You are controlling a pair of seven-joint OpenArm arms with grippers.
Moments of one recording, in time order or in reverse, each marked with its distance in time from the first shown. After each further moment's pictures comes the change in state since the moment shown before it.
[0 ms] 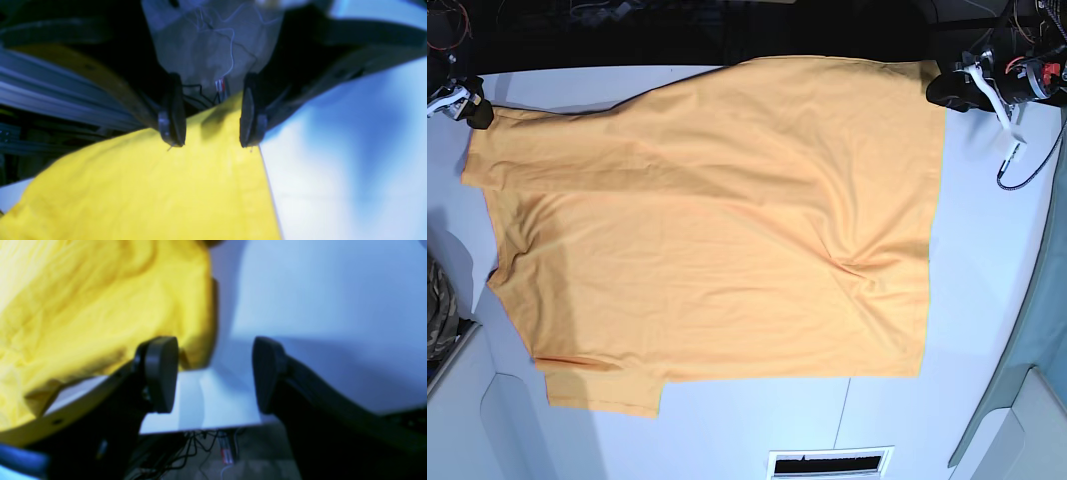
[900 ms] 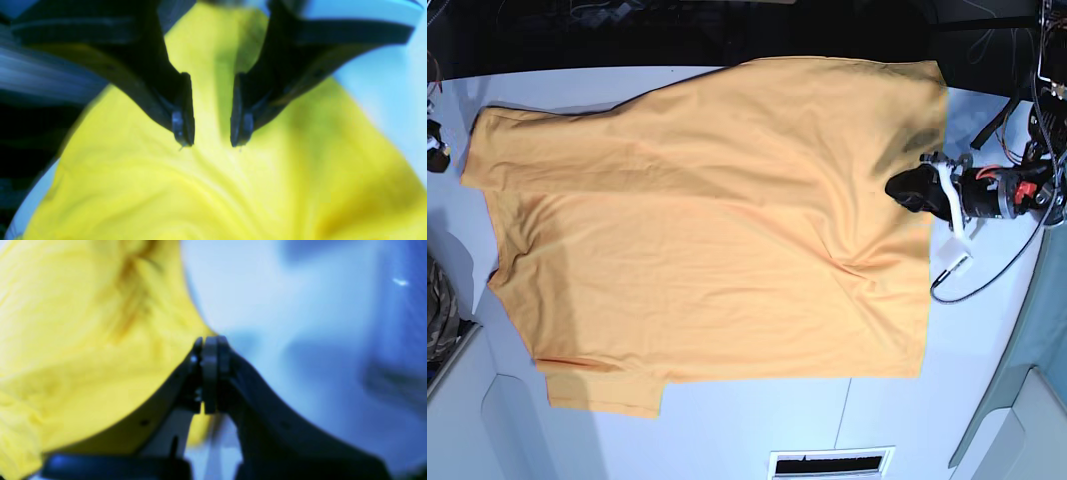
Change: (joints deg) left arm -25.0 -7.8 24.1 -3.0 -4.5 -0.2 2.9; right arm 9.0 2.0 6.0 2.8 -3.6 -1.1 -6.2
